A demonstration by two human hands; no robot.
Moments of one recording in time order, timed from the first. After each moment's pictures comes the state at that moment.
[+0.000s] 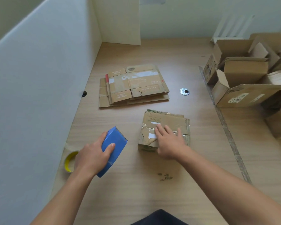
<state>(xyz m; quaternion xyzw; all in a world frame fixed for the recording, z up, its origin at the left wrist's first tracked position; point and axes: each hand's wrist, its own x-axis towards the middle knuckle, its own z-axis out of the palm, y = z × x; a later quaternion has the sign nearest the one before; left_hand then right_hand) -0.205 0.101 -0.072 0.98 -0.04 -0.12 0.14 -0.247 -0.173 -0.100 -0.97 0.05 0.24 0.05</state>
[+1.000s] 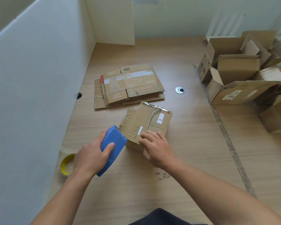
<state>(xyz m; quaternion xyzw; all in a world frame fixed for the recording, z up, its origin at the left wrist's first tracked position) -0.202 0.096 -0.077 0.98 -0.07 -0.10 0.16 -0.270 -0.144 -0.134 -0.99 -0.05 -0.05 0.15</state>
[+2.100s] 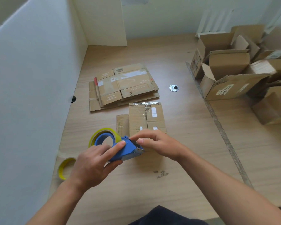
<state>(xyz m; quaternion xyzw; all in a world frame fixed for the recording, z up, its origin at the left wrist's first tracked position) -0.219 0.101 -0.062 0.83 -0.49 0.14 0.21 -0.276 -0.164 -0.047 -0.77 -0.04 0.13 0.62</state>
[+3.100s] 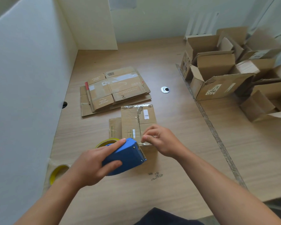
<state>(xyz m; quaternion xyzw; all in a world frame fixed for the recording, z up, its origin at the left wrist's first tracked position) -0.211 0.082 -0.040 0.85 -0.46 -0.12 0.24 -0.285 -0.187 -0.051 -0.85 0.09 0.03 0.51</state>
